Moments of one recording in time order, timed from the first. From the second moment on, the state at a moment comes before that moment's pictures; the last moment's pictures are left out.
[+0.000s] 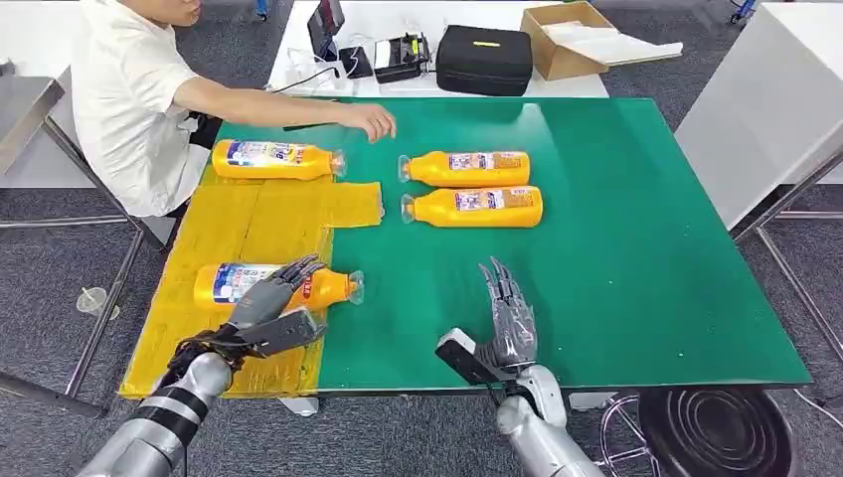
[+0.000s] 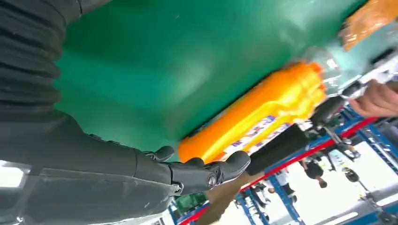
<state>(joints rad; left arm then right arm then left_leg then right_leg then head) -0.46 0.04 -0.43 -0.85 -0.65 0.01 -0.41 -0.26 0.08 0.28 -0.75 0.84 -0.61 -0.55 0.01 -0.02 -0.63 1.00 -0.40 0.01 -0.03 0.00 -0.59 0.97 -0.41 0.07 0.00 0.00</state>
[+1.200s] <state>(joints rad) -0.13 -0.05 -0.52 -1.42 -0.38 0.11 -0.41 -0.39 -0.22 0.37 -0.88 1.00 -0.10 -0.16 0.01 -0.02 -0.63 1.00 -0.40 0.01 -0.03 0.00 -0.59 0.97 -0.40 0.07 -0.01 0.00</state>
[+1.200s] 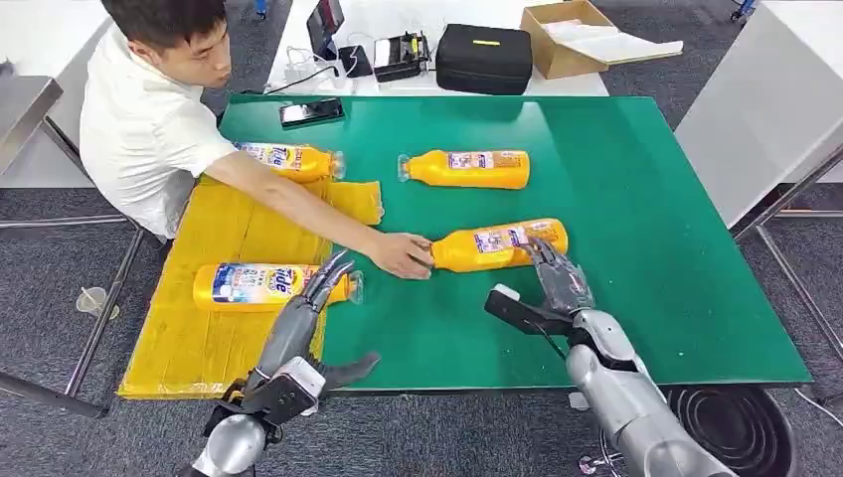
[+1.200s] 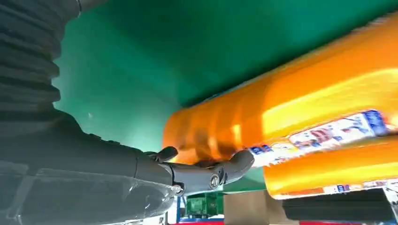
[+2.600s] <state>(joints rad) -0.13 -0.08 -0.52 -1.40 -0.39 0.16 -0.43 -0.59 -0.30 0.68 -0.95 0.84 0.14 -0.11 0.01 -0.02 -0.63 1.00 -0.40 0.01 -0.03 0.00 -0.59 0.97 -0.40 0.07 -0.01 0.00</state>
